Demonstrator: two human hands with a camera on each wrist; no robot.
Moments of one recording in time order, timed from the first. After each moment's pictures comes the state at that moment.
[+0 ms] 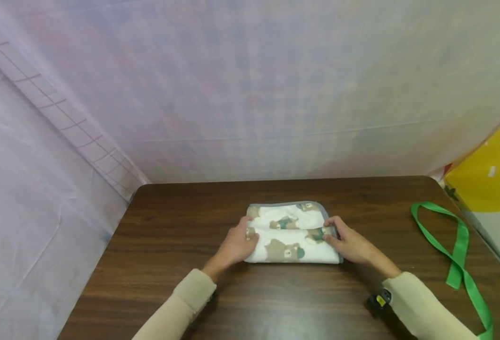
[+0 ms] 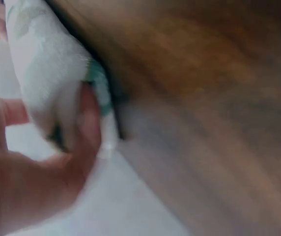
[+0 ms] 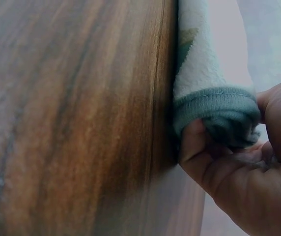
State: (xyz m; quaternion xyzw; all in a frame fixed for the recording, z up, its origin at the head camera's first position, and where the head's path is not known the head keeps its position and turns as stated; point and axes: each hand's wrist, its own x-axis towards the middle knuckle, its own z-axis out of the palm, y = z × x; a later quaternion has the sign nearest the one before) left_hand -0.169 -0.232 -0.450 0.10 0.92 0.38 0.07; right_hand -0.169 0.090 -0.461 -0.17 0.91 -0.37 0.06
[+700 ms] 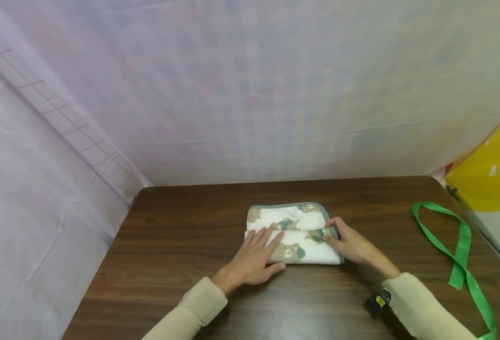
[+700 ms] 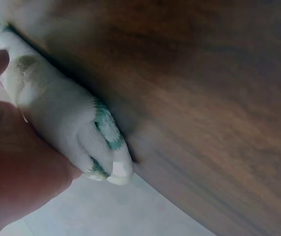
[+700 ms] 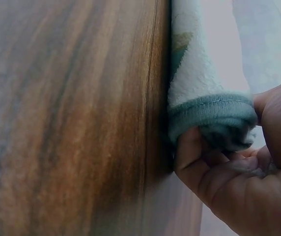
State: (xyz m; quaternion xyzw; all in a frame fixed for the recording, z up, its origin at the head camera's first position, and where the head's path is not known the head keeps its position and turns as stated) left_hand -0.145 -0.210 -0.457 0.33 0.94 0.10 0.06; right_hand -0.167 0.086 -0.459 -0.14 0.91 -0.38 0.07
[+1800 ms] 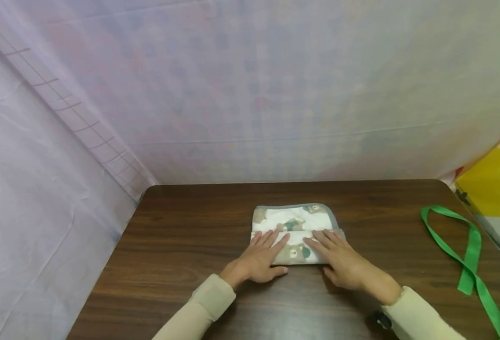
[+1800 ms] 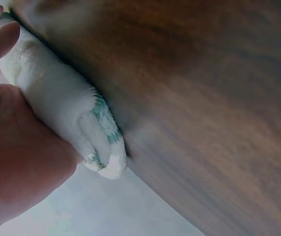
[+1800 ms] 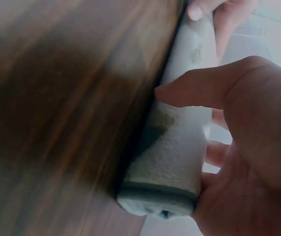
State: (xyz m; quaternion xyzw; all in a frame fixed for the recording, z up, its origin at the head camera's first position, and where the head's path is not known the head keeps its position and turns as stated) left_hand -0.152 -0.210 -0.460 0.32 0.93 0.09 0.13; right_hand -0.132 0.050 -0.453 -0.34 0.93 -0.13 -0.02
